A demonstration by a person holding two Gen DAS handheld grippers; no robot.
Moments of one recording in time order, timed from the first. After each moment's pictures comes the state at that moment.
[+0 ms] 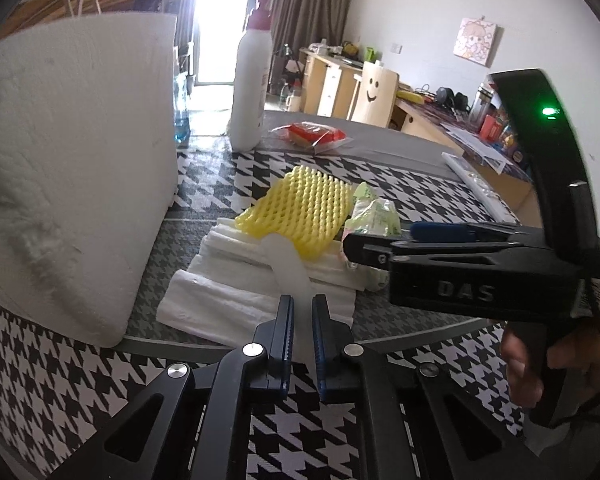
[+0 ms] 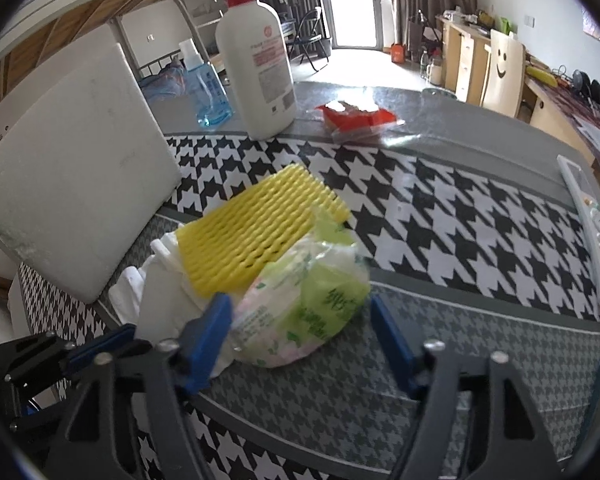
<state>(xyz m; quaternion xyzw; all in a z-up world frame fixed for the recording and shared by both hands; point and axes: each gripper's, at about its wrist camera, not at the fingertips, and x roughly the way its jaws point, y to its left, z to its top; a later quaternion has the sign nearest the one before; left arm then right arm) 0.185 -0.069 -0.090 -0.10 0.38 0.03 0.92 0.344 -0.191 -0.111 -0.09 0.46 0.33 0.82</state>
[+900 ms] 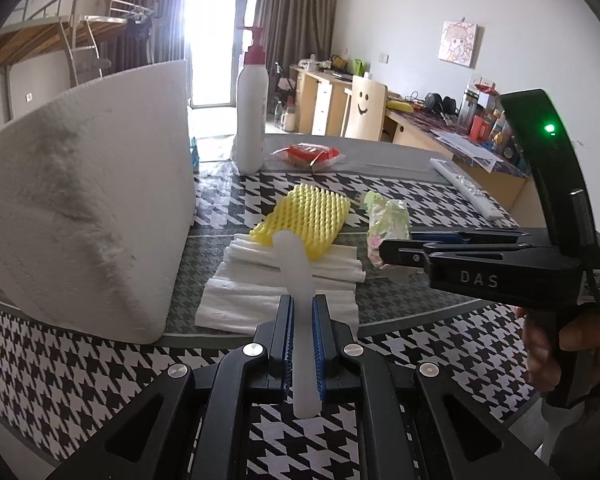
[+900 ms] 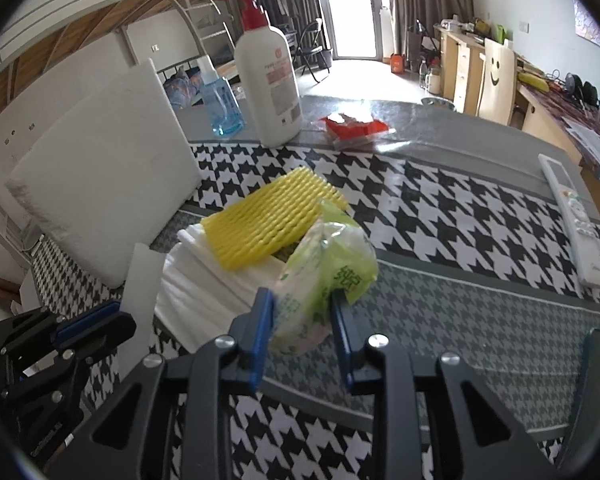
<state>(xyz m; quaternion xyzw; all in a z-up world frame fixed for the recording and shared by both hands) 0.157 -0.069 -0.071 -0.07 0.36 0.03 0.93 0.305 -0.219 -0.088 -0.08 0.43 0.34 0.83</state>
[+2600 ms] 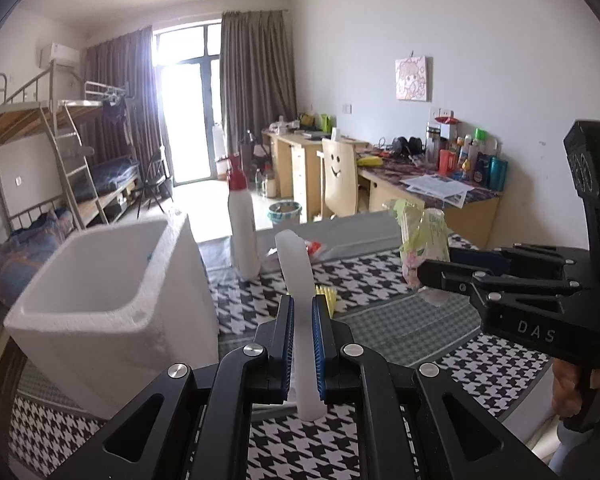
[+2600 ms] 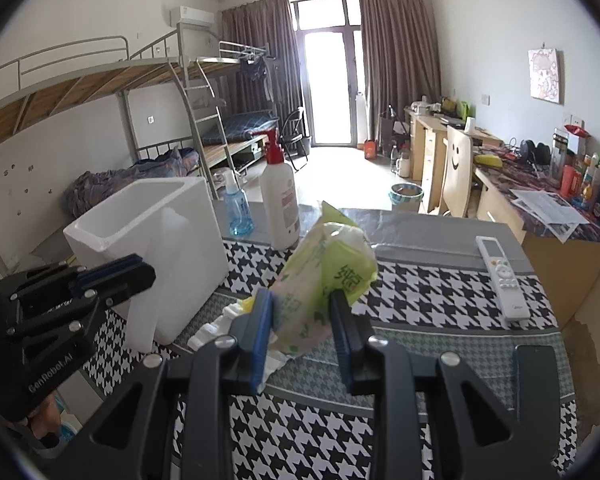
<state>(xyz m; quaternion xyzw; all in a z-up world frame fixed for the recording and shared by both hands) 0.133 -0.066 0.012 0.02 0.25 0.00 0.97 0.239 -0.241 -0.005 -0.05 0.28 0.30 0.91</state>
